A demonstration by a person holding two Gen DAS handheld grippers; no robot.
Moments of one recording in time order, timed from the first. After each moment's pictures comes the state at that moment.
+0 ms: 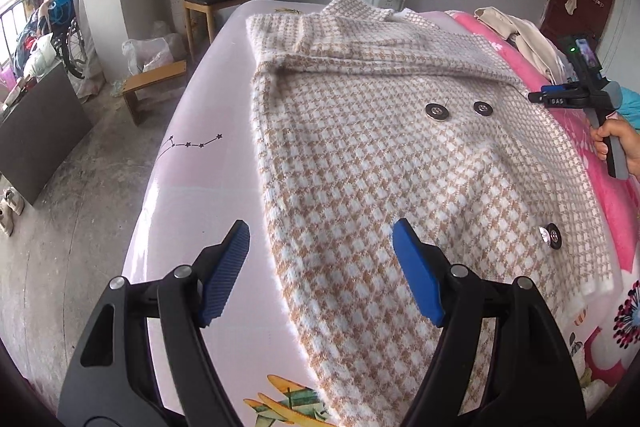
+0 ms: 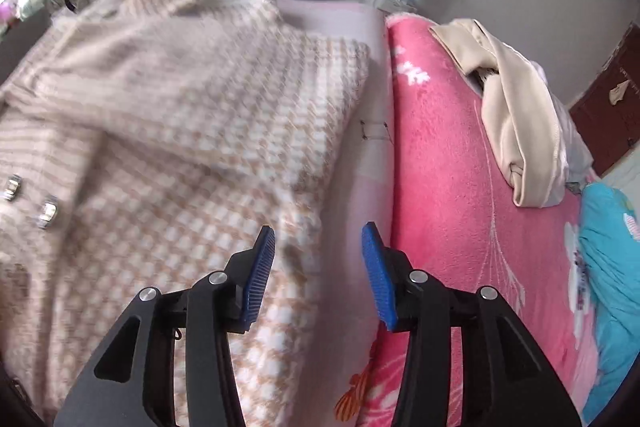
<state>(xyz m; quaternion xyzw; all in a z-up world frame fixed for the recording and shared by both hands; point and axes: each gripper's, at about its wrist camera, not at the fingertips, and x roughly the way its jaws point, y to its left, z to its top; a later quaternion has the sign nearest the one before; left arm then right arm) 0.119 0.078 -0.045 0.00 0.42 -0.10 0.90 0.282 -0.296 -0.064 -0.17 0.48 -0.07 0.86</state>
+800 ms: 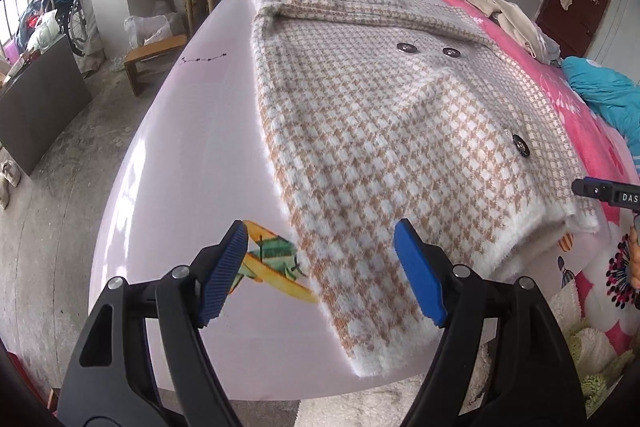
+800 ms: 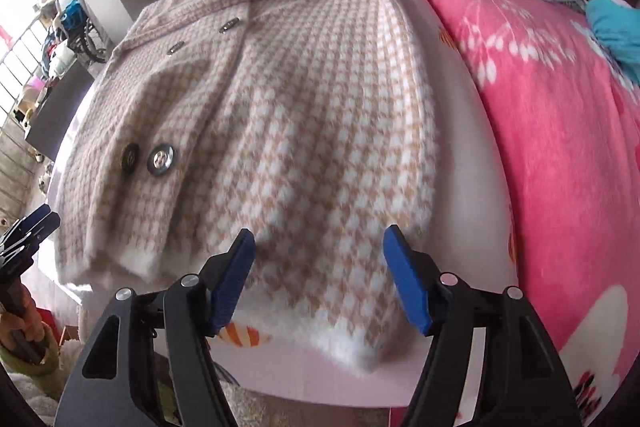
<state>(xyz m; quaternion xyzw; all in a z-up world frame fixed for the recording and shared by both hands) 0.030 0.083 -0.070 -0.02 0.45 -0.11 0.89 0.007 -0.241 -0.079 0.07 0.52 -0.01 0.85</state>
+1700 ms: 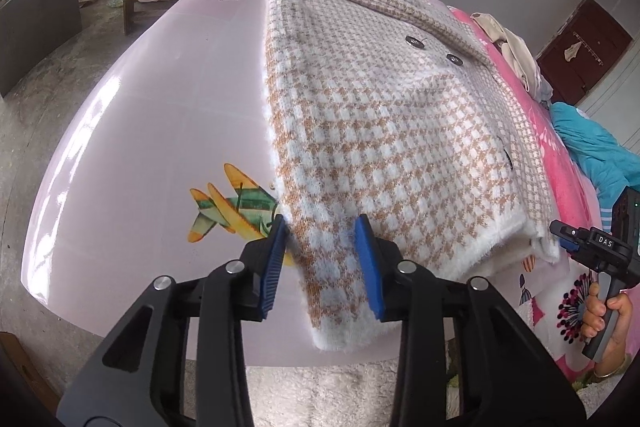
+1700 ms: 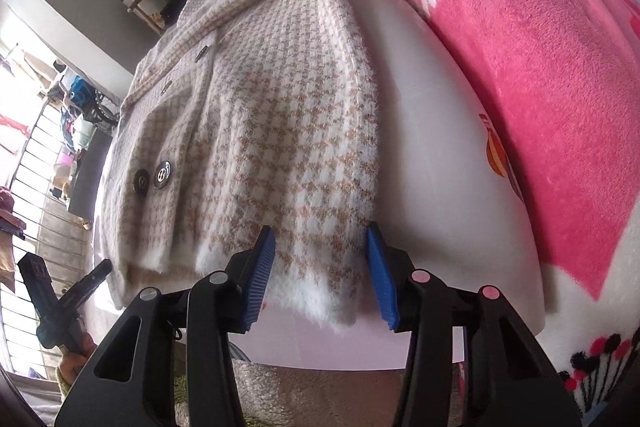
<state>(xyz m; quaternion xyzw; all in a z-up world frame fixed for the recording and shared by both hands) 0.023 0.093 -0.095 -0.14 0.47 -0.12 0.86 -0.019 -0.290 -0.097 0.24 0.49 0.00 0.84</state>
